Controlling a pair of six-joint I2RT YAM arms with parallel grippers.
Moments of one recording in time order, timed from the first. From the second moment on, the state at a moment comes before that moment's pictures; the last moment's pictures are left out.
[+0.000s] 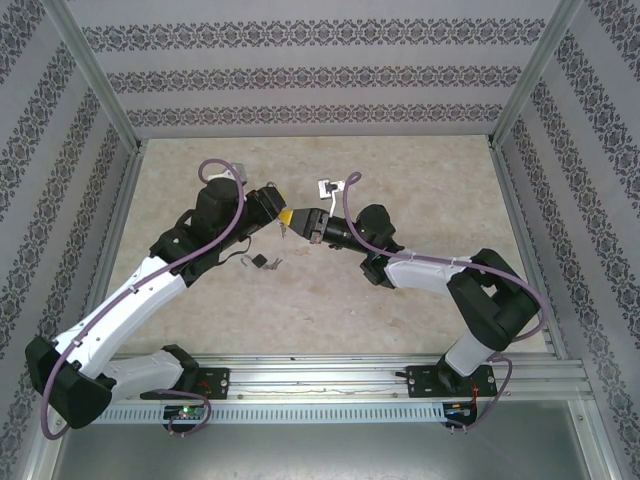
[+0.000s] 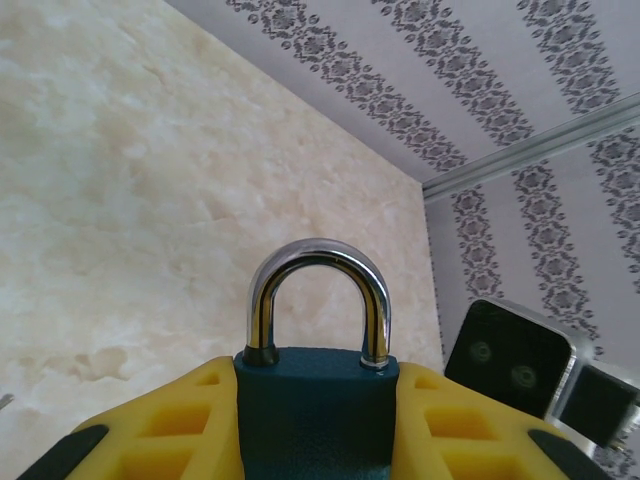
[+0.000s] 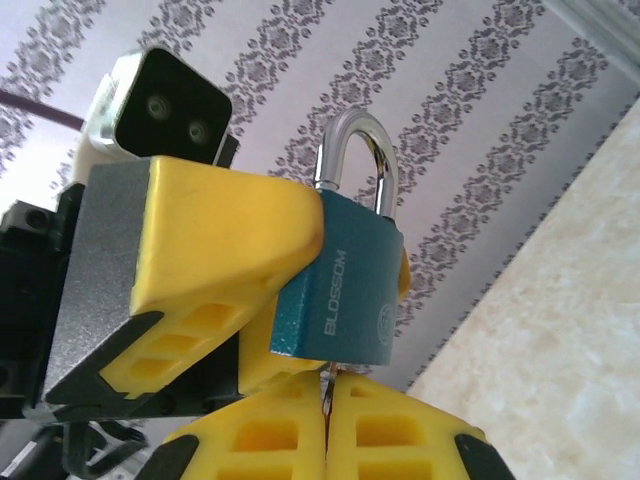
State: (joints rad) left arm -0.57 1.13 1.09 -0.38 -0.05 -0.97; right arm 0.70 1.64 0.80 1.07 -0.61 1.11
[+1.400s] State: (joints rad) left arm -0.49 1.19 1.05 -0.30 0.17 -1.21; right arm 0.77 1.21 0.71 0.50 -0.34 0.59
